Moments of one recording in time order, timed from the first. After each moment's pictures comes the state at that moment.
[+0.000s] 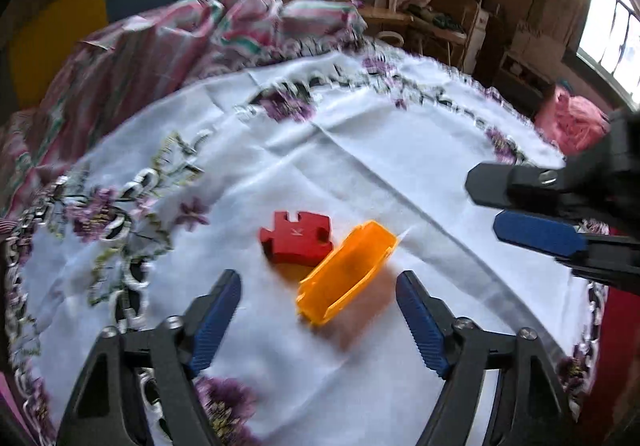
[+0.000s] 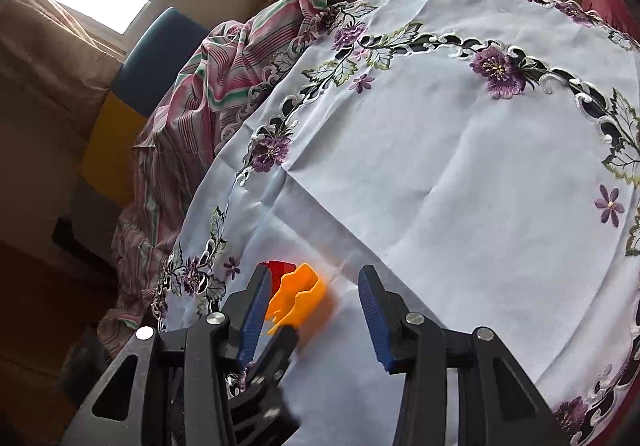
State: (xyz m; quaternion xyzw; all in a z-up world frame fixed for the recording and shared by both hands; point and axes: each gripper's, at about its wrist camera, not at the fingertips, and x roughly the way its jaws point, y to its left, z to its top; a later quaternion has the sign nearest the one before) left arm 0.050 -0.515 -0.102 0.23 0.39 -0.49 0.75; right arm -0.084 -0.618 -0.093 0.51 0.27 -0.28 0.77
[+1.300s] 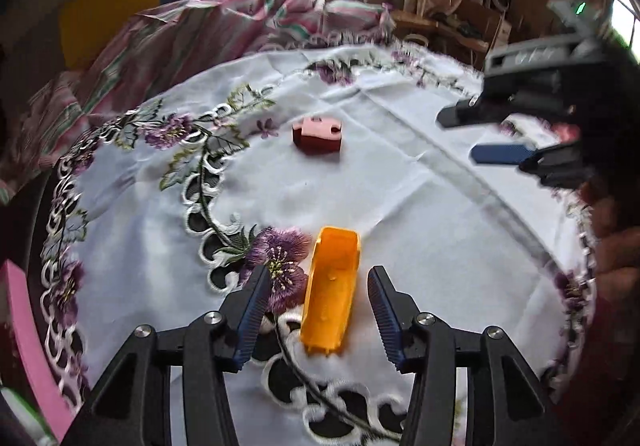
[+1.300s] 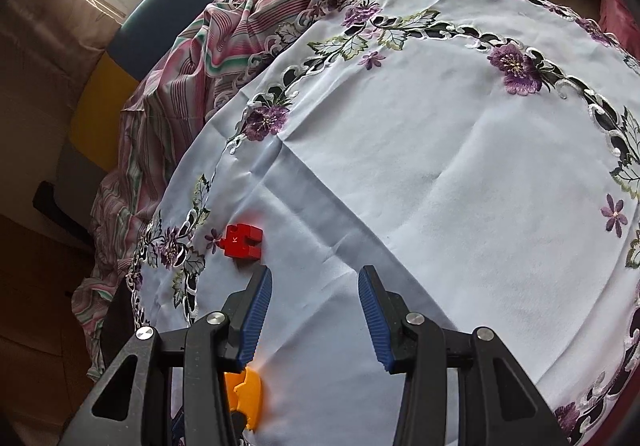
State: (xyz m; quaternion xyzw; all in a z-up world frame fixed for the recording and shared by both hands) left arm 0.028 -0.413 -0.103 0.22 0.39 -0.44 0.78; right arm -0.066 -0.612 -0.102 0.47 0.33 -0.28 0.77
